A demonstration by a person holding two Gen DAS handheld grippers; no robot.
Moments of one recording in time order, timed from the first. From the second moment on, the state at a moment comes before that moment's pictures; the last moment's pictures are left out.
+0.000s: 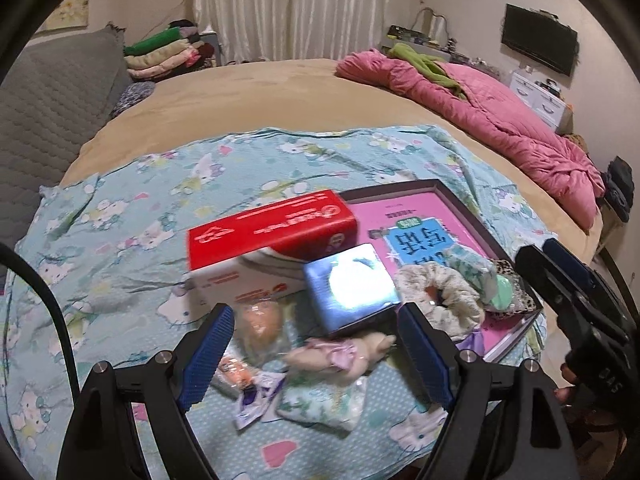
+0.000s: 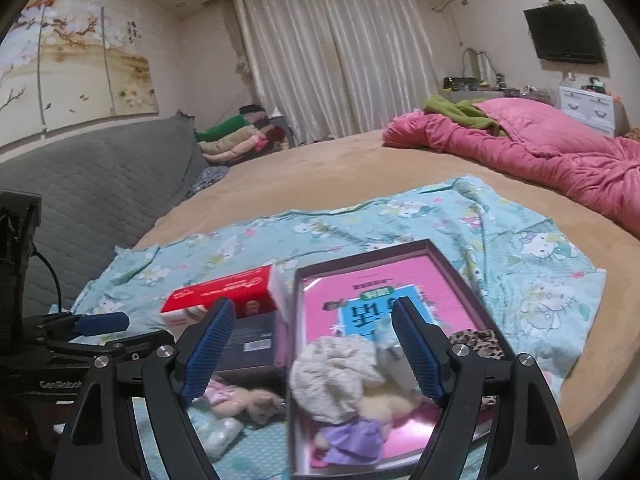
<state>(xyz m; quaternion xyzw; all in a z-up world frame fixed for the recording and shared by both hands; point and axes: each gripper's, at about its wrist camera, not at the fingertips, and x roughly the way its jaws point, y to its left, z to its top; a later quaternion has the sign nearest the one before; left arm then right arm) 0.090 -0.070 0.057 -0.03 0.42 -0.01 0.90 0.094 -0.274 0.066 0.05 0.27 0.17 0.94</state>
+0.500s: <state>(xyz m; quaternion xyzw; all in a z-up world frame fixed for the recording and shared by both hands) 0.070 0.014 0.053 -0.09 0.42 0.05 0.90 0.077 -0.221 0.077 0.00 0.28 0.22 0.93</state>
